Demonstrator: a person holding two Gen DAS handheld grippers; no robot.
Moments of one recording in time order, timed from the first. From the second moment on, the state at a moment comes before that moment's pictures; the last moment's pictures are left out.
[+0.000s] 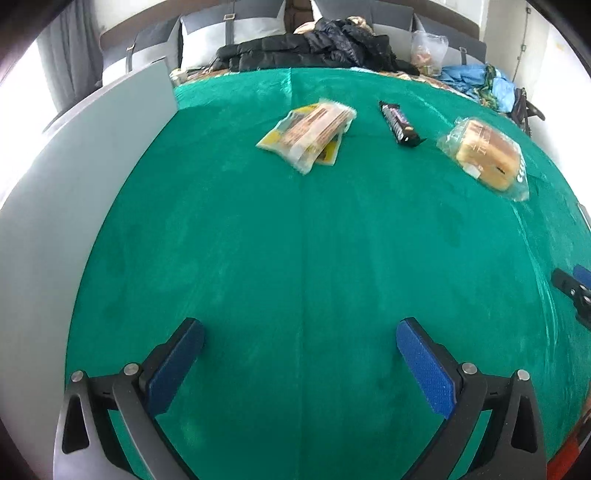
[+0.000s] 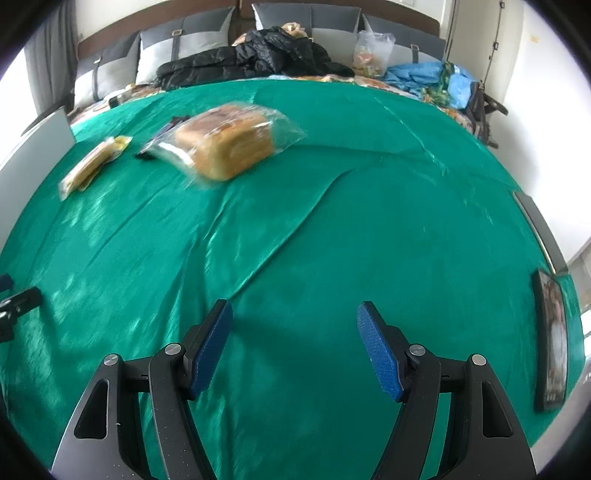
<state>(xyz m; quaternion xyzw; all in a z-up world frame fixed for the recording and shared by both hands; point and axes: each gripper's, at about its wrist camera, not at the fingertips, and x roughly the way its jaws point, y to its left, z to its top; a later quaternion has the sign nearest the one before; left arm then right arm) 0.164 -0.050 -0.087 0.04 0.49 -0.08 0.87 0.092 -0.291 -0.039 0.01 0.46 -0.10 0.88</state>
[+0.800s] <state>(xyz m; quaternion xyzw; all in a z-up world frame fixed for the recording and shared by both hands) 0.224 -0.058 -0.088 0.04 0.45 -0.09 0.89 0.117 -0.315 -0.047 0.05 0.44 -0.11 0.89</state>
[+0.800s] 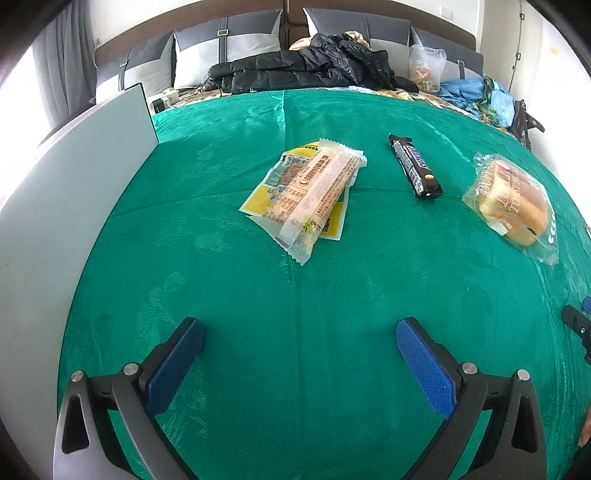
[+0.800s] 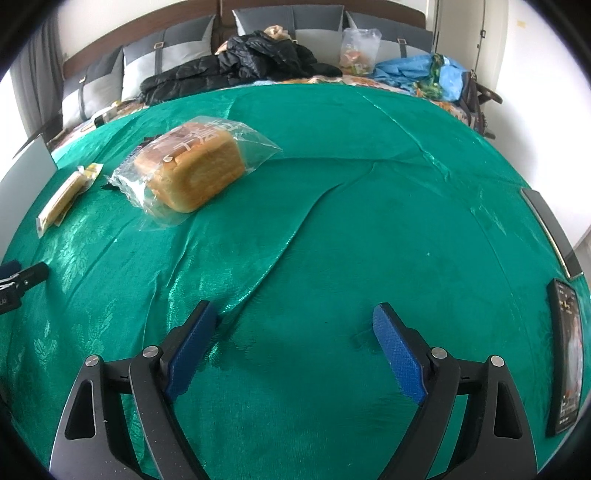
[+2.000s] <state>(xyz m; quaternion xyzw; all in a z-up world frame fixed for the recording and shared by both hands) 0.223 -0.060 -0.085 0.07 0.49 -0.12 0.86 0.117 -0.316 -0.047 0.05 0.44 -0.11 0.89</state>
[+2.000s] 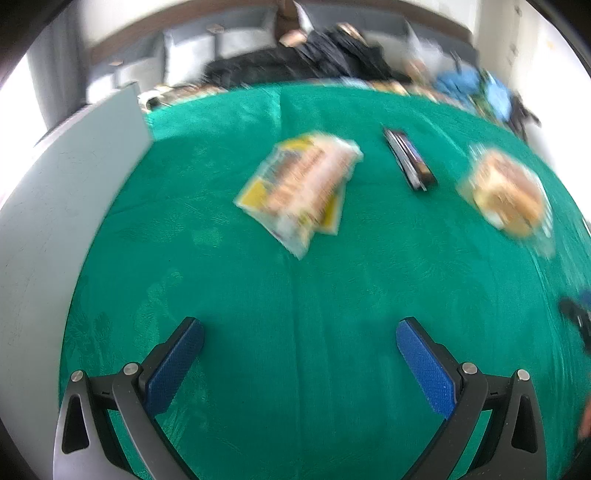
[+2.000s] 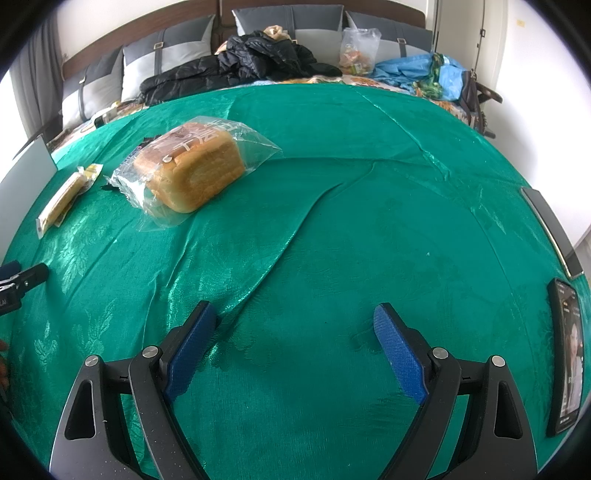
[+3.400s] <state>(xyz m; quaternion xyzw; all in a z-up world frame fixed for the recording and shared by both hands) 0.139 -0.097 -0.053 0.17 0.47 -0.24 0.83 0.117 -0.316 -0.047 0.05 0.44 -0.11 0.89</state>
